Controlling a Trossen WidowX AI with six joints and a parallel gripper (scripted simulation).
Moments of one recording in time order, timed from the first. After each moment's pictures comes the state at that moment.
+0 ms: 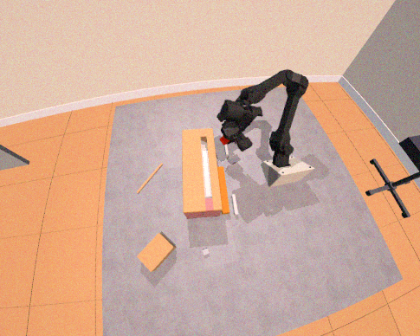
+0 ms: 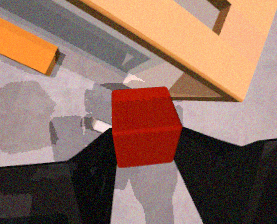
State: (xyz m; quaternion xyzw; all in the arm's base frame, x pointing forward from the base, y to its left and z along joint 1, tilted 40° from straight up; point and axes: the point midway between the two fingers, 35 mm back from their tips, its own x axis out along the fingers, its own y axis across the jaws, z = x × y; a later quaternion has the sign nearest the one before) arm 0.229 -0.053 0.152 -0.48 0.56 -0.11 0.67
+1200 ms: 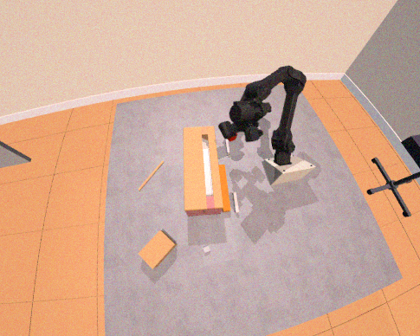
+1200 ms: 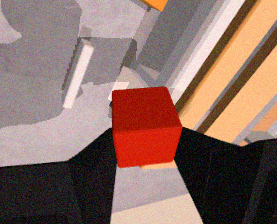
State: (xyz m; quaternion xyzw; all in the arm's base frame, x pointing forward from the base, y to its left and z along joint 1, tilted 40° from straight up) arm 0.223 -0.027 0.169 -0.83 0.48 0.26 0.13
